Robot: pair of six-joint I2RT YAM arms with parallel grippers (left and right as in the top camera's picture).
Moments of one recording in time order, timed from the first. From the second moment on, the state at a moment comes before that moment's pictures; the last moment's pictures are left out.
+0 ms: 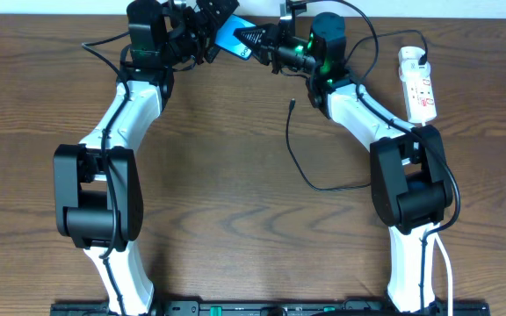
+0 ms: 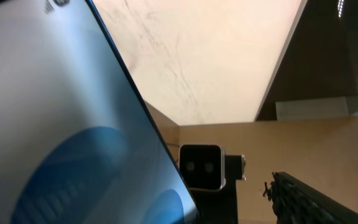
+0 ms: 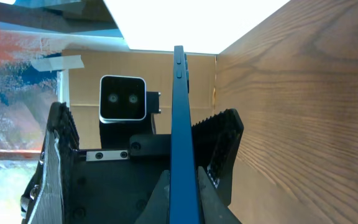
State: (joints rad) left arm -0.09 2.03 1.50 0.32 0.77 -1.26; right arm 0.35 2.22 1.63 0.56 -0.82 1.43
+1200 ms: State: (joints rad) left arm -0.15 2.03 1.49 0.35 0.48 -1.32; right arm 0.36 2.22 1.63 0.57 -0.76 1.43
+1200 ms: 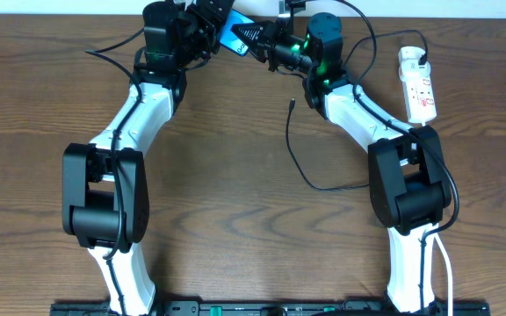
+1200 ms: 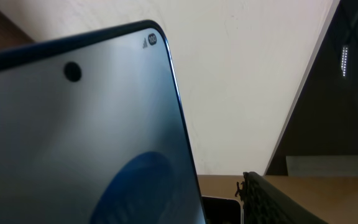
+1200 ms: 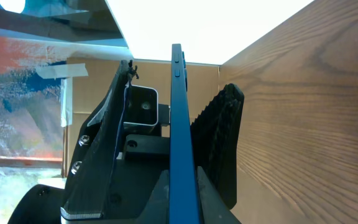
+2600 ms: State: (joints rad) left arm -0.15 2.03 1.48 0.36 0.48 -1.37; right arm 0.36 2.22 1.64 0.58 -0.76 1.53
